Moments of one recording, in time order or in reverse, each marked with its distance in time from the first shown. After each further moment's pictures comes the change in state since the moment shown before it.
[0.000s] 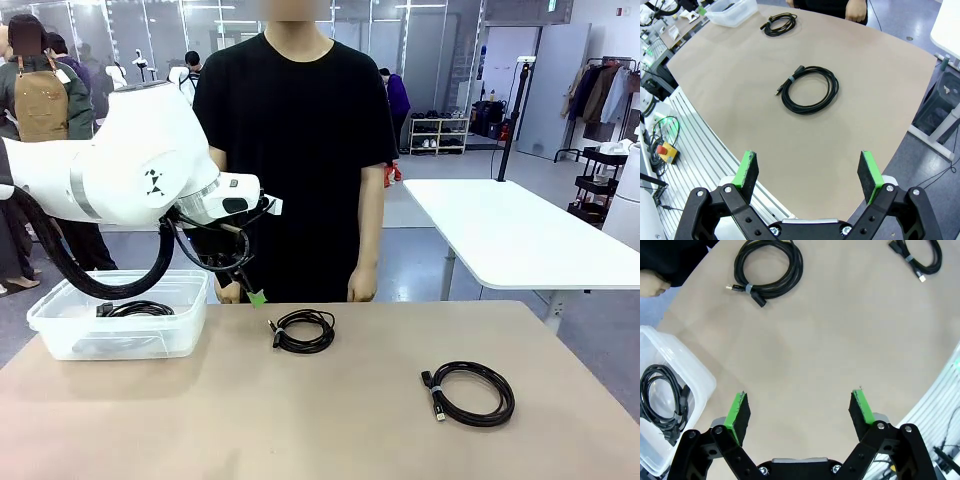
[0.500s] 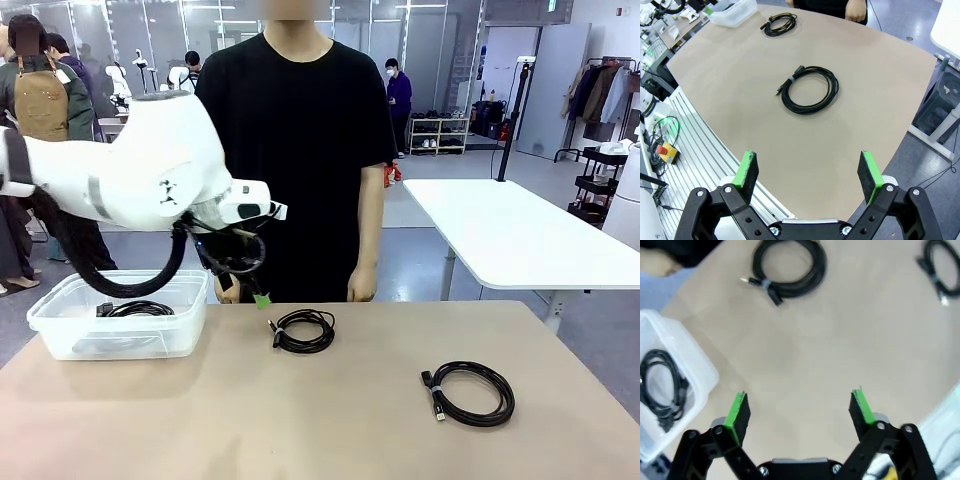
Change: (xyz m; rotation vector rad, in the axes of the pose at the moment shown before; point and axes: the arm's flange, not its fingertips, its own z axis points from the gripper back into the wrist) left arm 0.021 0.002 -0.027 0.083 0.043 0.148; right arm 0.000 0.000 0.000 0.000 0.000 0.000
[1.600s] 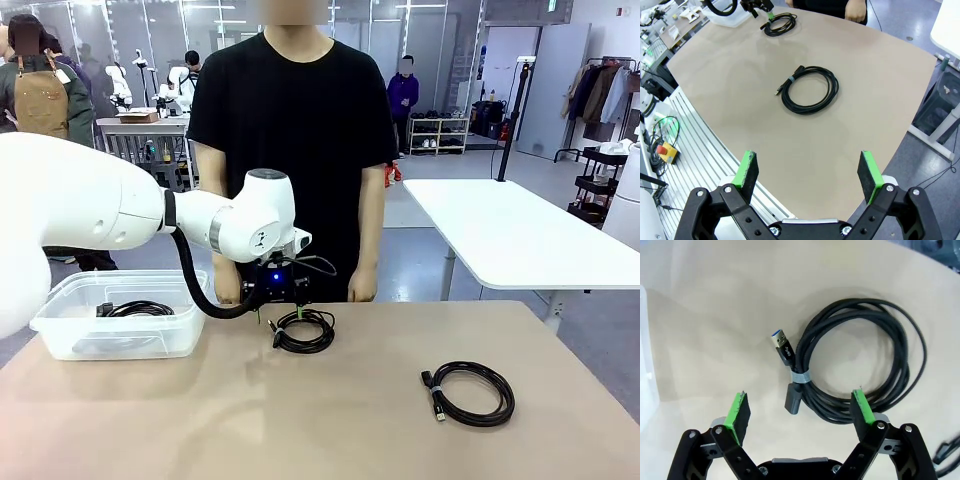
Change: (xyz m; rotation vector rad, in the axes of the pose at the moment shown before) left arm 0.108 0.038 -0.183 0.108 0.162 0.749; right arm 0.000 0.000 0.000 0.000 0.000 0.000
